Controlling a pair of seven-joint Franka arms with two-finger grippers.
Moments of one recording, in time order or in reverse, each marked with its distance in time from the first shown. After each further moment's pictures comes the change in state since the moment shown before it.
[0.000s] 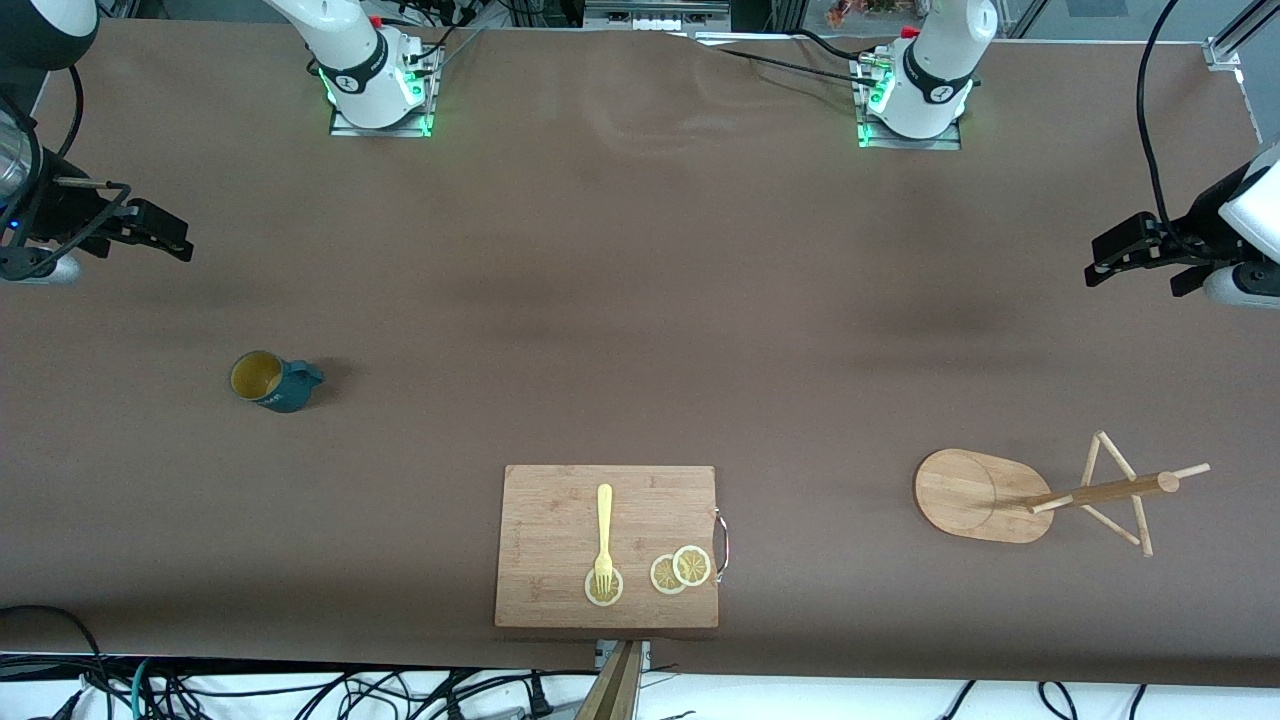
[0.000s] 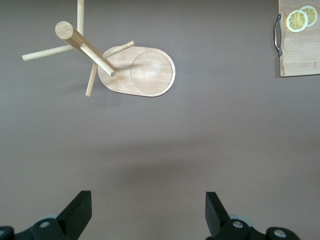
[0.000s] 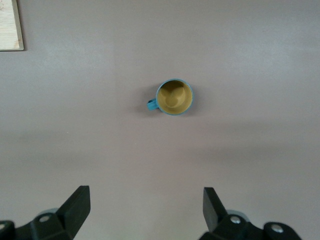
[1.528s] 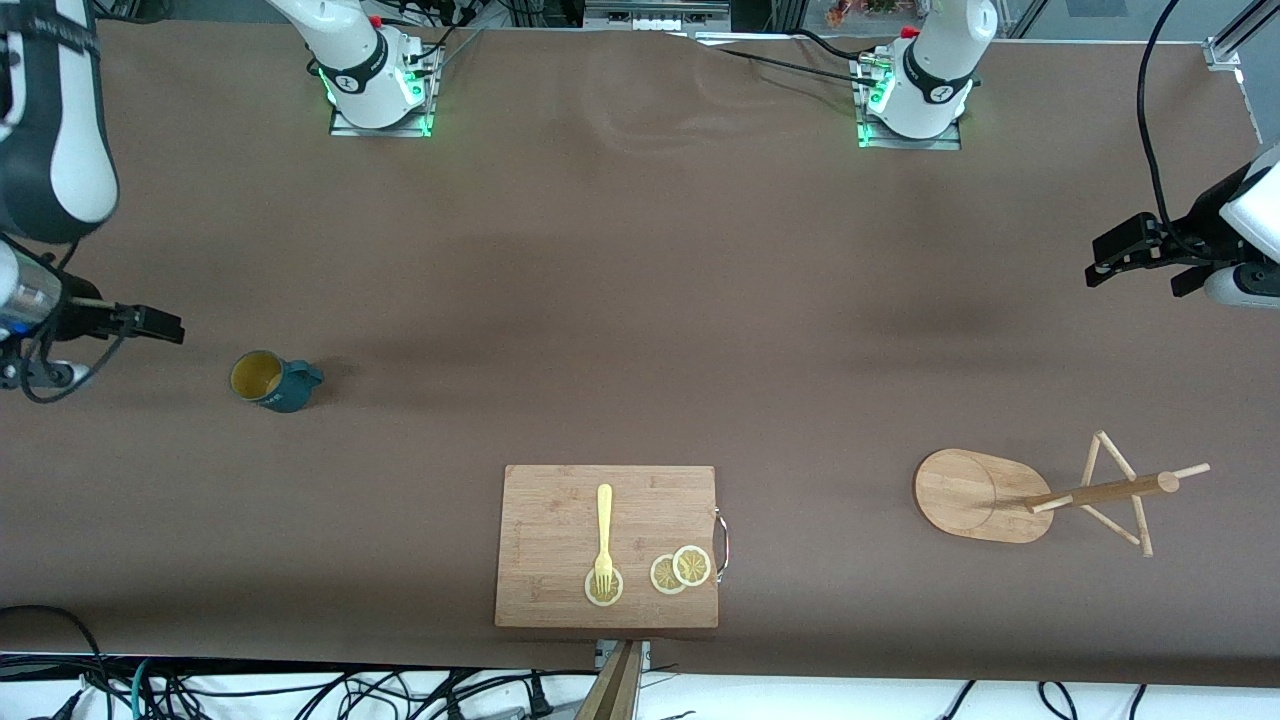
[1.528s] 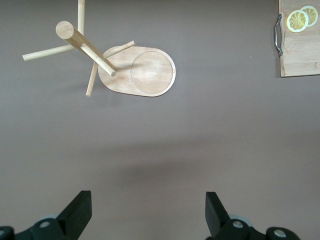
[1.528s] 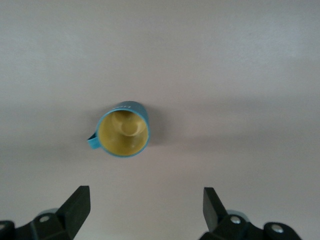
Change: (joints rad) left arm 0.000 0.001 0.001 0.000 0.000 0.000 0.000; right arm -0.118 0.305 -0.025 0.022 -0.011 0.222 -0.126
